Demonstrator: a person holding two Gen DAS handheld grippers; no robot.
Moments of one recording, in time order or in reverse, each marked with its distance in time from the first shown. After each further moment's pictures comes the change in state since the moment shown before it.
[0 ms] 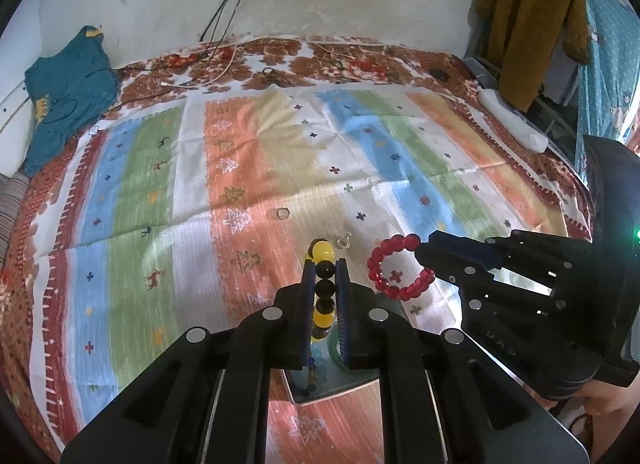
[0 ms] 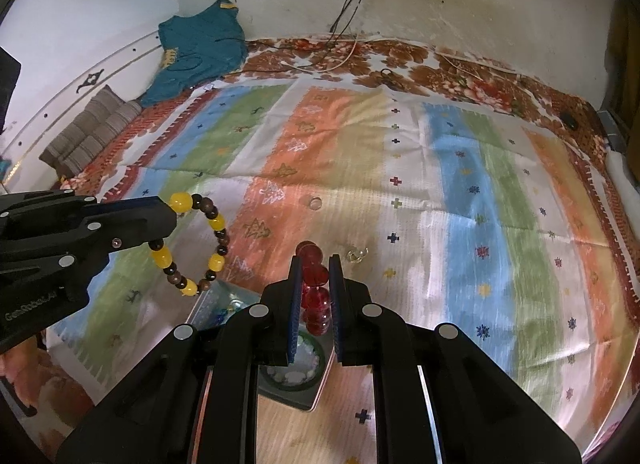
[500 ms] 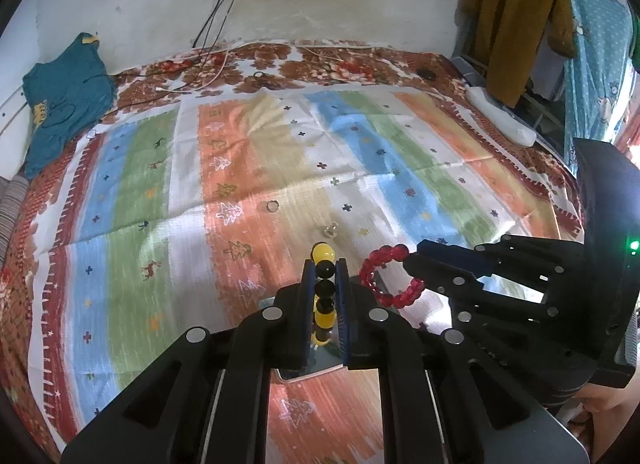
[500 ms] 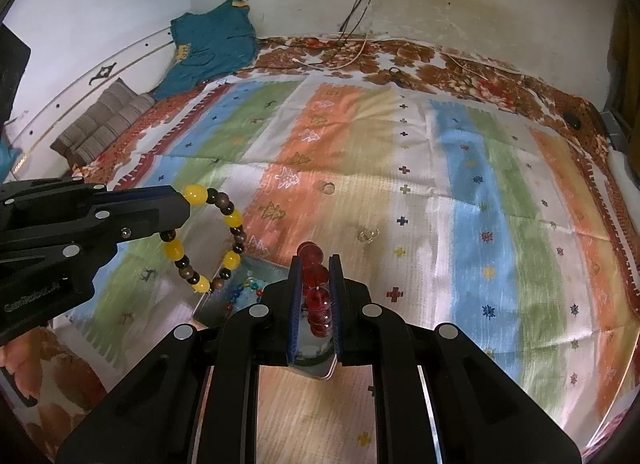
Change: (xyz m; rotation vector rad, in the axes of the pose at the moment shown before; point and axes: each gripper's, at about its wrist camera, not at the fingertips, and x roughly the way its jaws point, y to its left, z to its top) left arm -0.019 -0.012 -0.021 0.022 -0.022 -0.020; right arm -0.017 0.013 -0.023 -0.018 -0.004 0.010
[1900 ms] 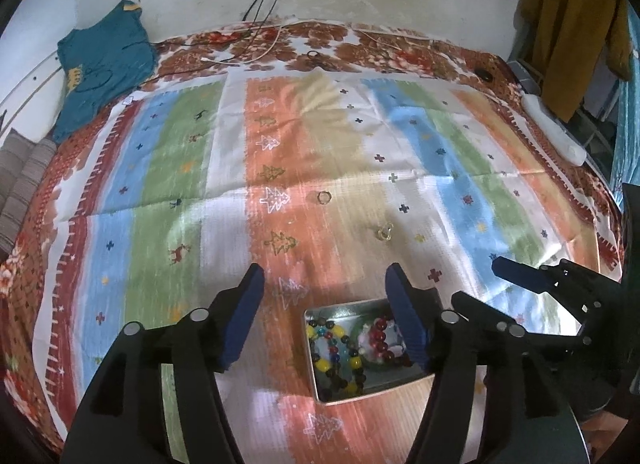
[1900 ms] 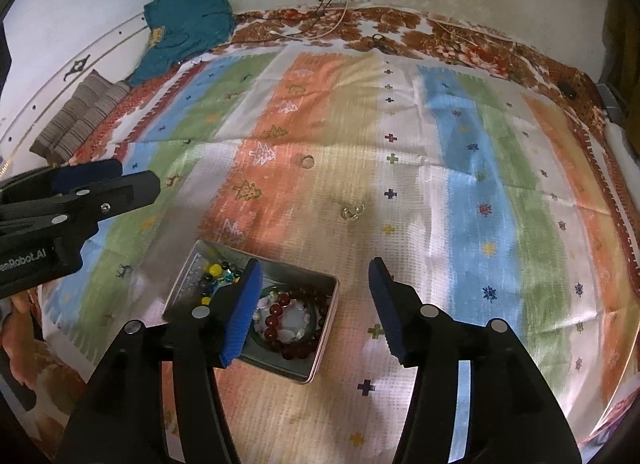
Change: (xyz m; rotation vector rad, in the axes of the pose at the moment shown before) left arm 0.039 0.031 0.016 -0.116 0.069 0.145; right arm 0.040 -0.019 0.004 0.053 0.122 -0.031
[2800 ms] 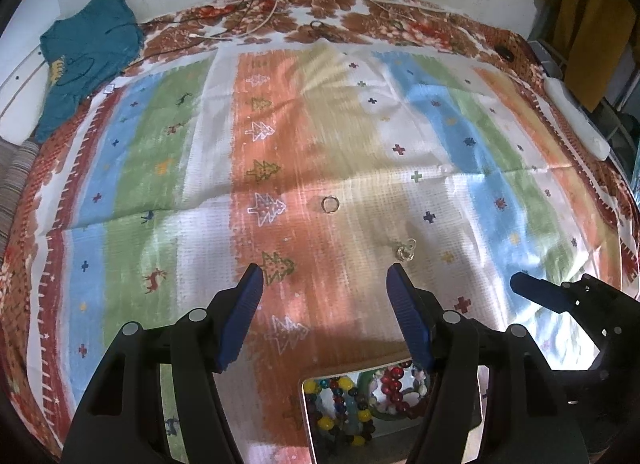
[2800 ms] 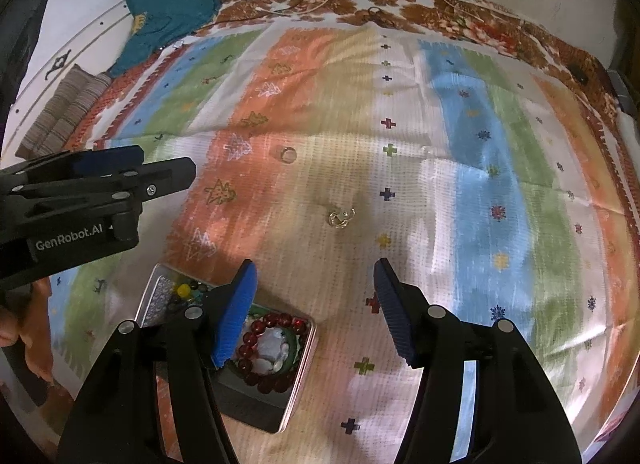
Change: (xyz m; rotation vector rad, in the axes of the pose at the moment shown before) left arm 0.079 0.000 0.040 -0.003 0.108 0.020; right arm 0.050 -0.022 0.027 0.029 0.096 0.015
